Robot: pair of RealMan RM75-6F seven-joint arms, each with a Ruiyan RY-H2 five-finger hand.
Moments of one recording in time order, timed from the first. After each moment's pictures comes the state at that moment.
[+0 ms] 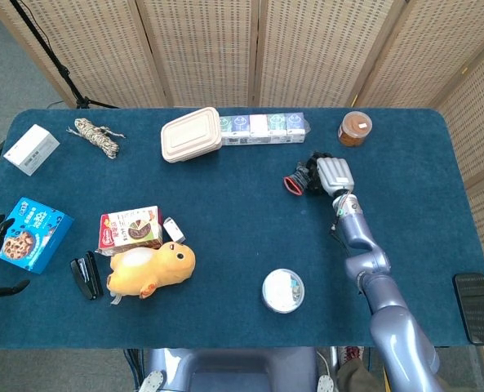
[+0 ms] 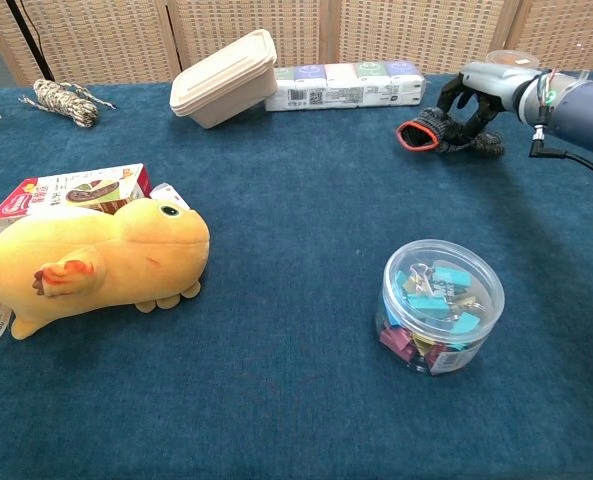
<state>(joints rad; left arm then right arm) -0.13 -1.00 -0.06 -1.71 1.35 1.34 -0.01 1.02 -1.99 0.21 -0.14 -1.36 0.56 0.54</state>
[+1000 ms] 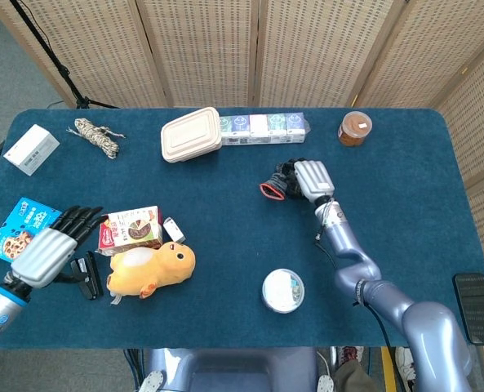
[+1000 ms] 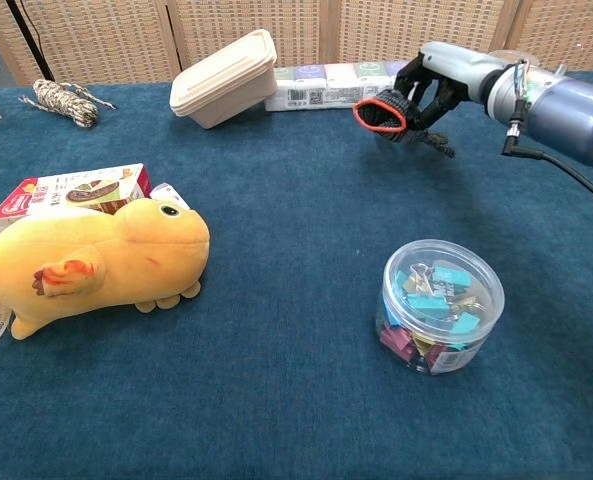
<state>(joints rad) -0.41 -0.95 -0.03 -1.69 1.72 1.13 -0.13 0.96 -1.81 0.31 -0.70 -1.23 0.77 0.24</state>
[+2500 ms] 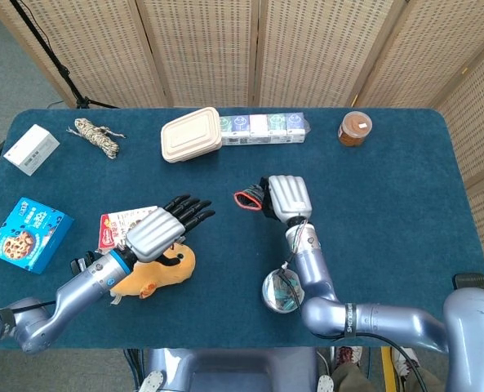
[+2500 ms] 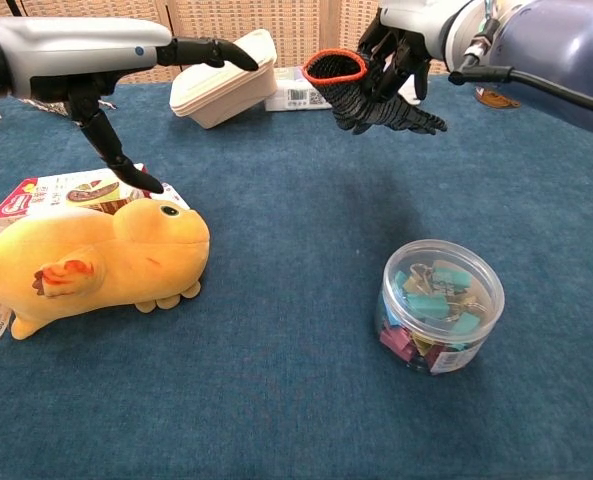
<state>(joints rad) -0.78 -1.23 -0.17 -1.74 1.47 0.83 0.09 1.03 -1.60 0.41 -1.62 -0.48 1.19 -0.68</state>
